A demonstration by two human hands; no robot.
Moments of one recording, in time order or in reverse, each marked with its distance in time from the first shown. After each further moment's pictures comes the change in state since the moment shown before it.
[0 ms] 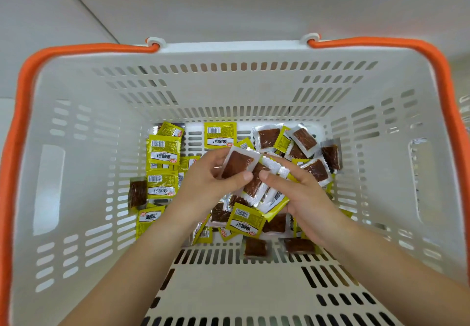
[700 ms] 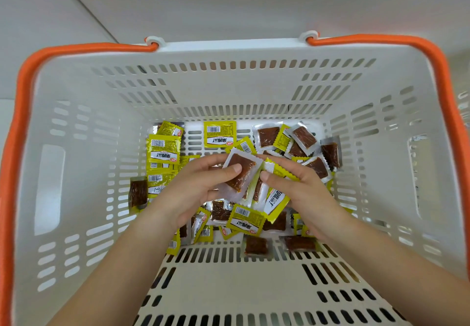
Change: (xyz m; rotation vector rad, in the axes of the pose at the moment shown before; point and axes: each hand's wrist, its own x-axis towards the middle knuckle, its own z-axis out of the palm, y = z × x) left_hand 0.008 -0.001 -0.018 -0.190 -0.204 -0.222; right_hand -0.002 -0.004 0.000 -0.124 0.015 -0.085
